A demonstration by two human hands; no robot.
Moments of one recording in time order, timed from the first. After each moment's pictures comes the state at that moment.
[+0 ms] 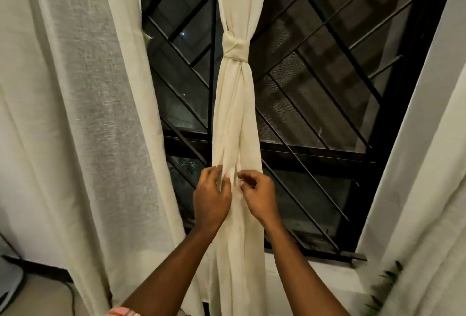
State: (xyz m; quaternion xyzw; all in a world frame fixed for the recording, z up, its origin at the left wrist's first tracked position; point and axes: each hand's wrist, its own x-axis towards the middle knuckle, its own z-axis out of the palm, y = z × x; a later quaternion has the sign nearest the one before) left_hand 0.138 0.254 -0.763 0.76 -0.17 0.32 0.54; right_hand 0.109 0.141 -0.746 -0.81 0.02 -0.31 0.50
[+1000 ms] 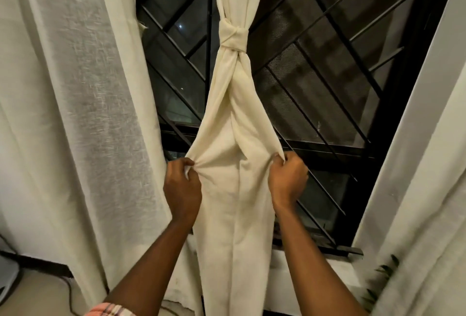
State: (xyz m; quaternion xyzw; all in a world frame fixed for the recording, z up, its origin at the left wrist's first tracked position) left_hand 0.158 0.284 -0.762 0.72 -0.07 0.42 0.55; right_hand 0.111 0.107 -0.719 -0.75 0.28 -0.48 0.36
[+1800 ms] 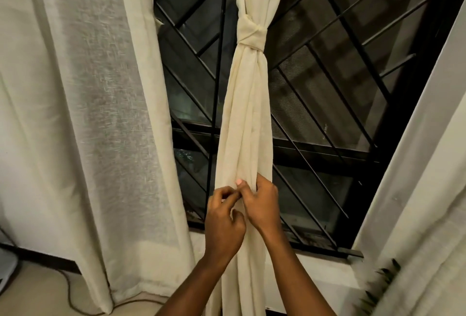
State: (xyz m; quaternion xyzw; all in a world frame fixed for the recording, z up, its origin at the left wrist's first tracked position) left_hand 0.099 0.255 -0.808 0.75 -0.22 0.30 0.55; right_hand 0.086 0.170 -0.754 -0.80 0.03 -0.33 0.49
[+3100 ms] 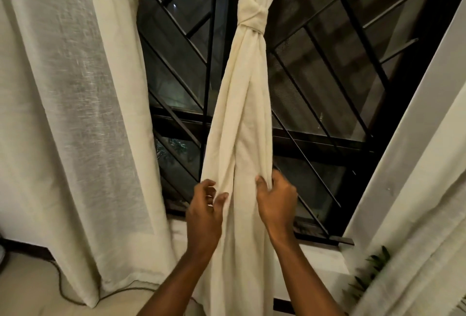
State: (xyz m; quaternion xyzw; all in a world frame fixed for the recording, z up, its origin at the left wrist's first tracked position) left_hand 0.115 0.262 -0.824 0.71 -0.13 0.28 0.63; right_hand 0.087 0.131 -0.777 -0.81 0.16 -0.44 0.34
